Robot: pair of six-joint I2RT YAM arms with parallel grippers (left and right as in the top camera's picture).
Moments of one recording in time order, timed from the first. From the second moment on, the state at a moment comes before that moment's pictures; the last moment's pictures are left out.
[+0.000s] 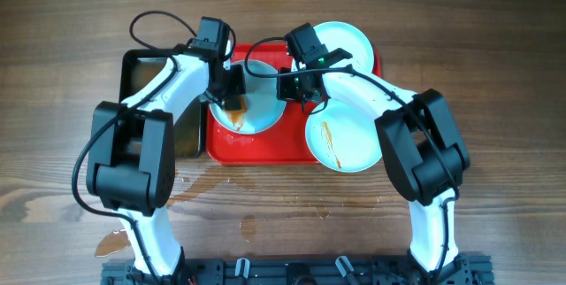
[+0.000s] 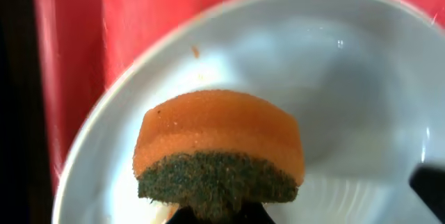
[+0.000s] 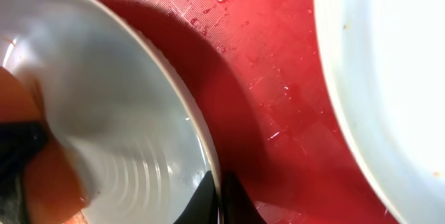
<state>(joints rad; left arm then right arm) -0.23 2.02 1.34 -0.65 0.13 -0.35 0.52 2.16 1.49 -0.52 -0.24 0.57</state>
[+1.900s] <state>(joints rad) -0.23 2.05 1.39 -0.82 0.06 -0.51 0.51 2.16 1.49 -0.51 -0.24 0.58</state>
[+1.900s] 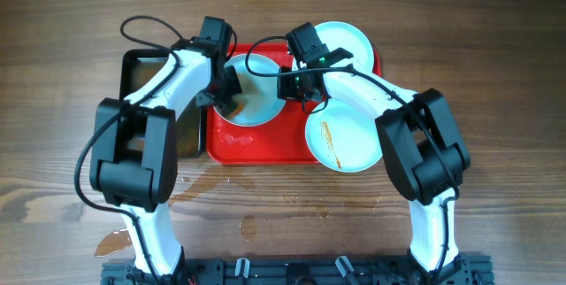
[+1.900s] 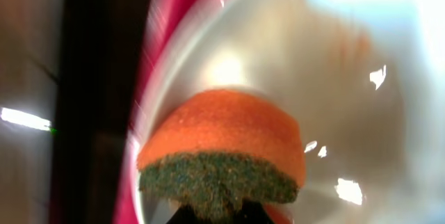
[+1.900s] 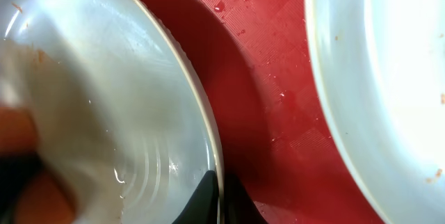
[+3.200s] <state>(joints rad) -0.17 2.07 1.36 -0.49 0.26 -0.52 0.51 2.16 1.49 -0.51 -0.24 0.58</state>
